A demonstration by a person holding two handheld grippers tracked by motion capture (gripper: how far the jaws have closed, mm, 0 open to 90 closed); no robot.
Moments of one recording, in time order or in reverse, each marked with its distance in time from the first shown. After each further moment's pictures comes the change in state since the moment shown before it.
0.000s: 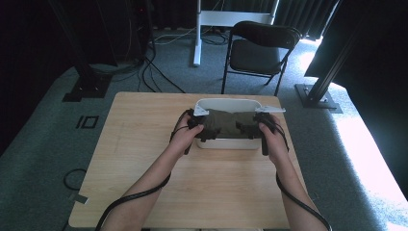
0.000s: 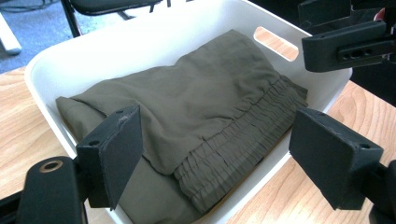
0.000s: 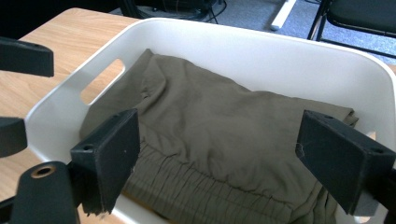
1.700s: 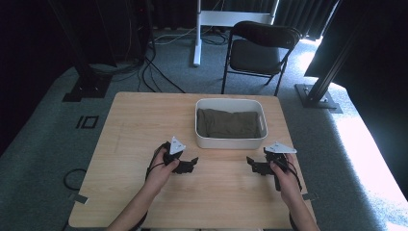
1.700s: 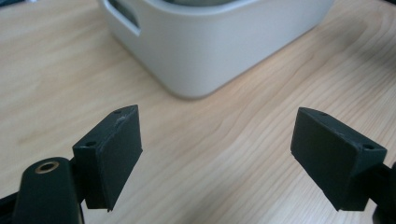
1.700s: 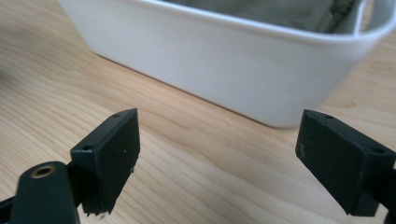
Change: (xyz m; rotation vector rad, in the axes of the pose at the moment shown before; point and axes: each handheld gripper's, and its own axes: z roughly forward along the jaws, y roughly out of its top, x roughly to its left) left arm -0.004 -0.115 -0.057 0.037 0.103 0.032; right arm 0.001 -0.116 -0.046 0.032 -0.024 -0.088
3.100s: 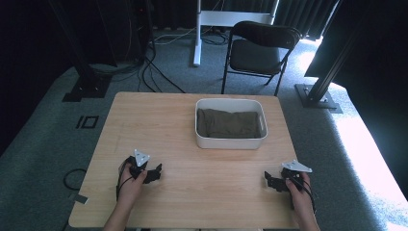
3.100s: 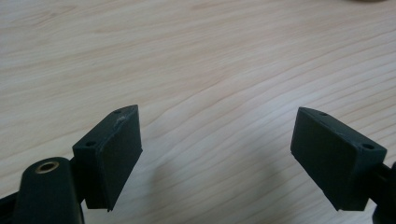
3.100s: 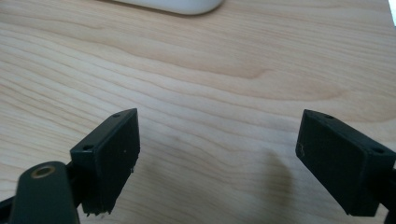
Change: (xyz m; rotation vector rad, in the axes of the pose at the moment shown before) left arm 0.057 -0.082 -0.043 0.075 0.313 -0.151; right arm -0.025 -0.068 -0.028 0.089 -0.184 0.100
